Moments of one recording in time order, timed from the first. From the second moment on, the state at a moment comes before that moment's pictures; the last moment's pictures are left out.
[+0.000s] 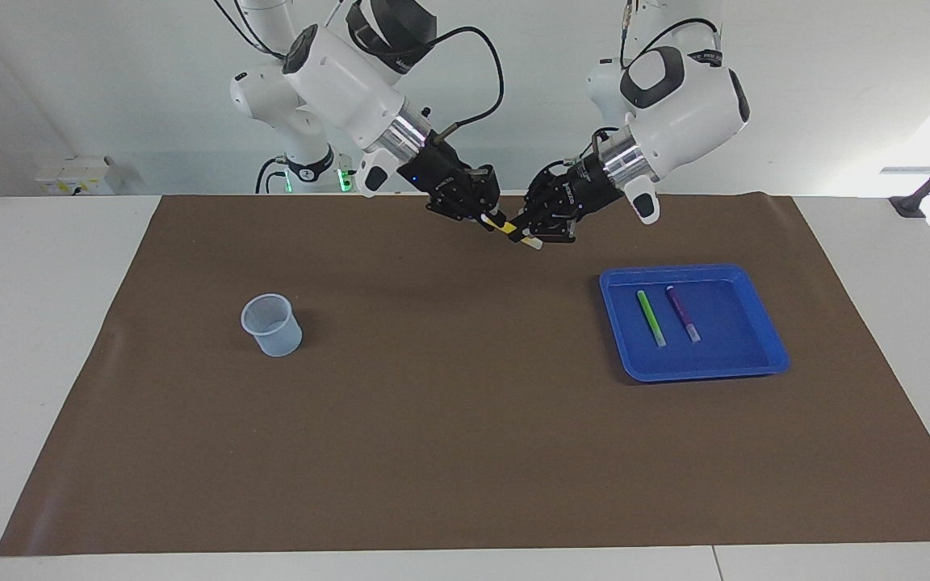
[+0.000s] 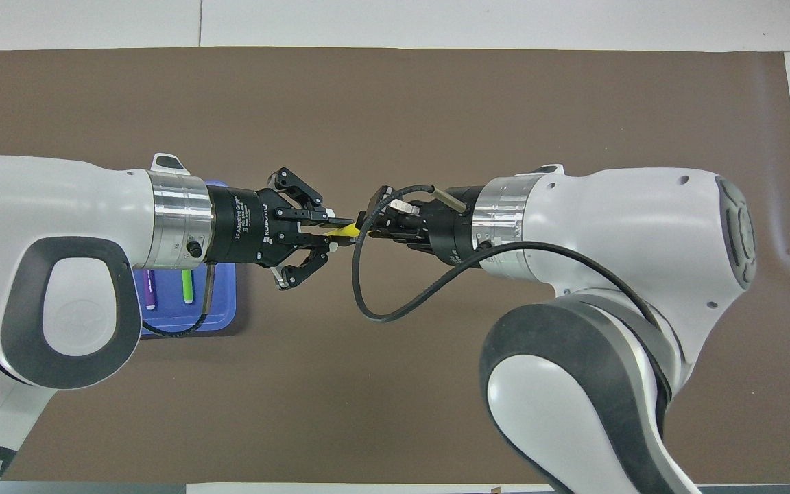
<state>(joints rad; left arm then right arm) -0.34 -0.06 -0.10 -1.96 -0.92 2.10 -1.64 0.55 0.00 -0.05 -1.86 0.78 2.28 0.48</state>
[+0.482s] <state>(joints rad) -0.34 -0.06 -0.09 -1.96 -0.92 2.11 -1.64 0.53 0.00 -0.05 -1.86 0.78 2.28 0.40</state>
